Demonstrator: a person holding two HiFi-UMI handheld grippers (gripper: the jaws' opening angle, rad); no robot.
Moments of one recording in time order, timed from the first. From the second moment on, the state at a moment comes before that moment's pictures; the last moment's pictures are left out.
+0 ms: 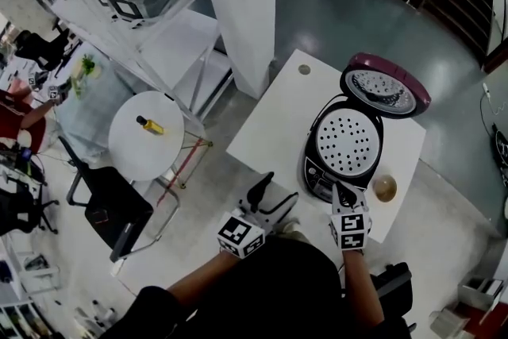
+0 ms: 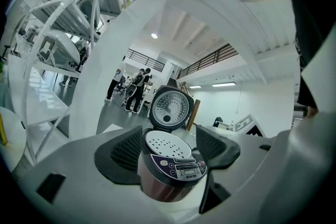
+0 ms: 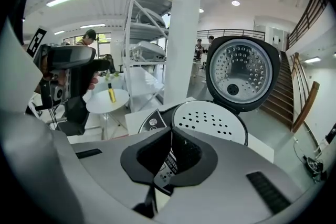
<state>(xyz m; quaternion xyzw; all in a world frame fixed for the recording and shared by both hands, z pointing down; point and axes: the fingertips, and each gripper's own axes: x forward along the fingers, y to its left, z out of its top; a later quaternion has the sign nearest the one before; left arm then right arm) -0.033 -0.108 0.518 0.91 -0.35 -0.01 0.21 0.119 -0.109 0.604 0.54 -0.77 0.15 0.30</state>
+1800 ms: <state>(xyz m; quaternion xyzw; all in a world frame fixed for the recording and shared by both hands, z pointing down) 0.121 -0.252 0.325 0.96 -0.24 -0.07 0.11 0.201 -0.040 0.553 0.58 -0.78 0.19 0.13</state>
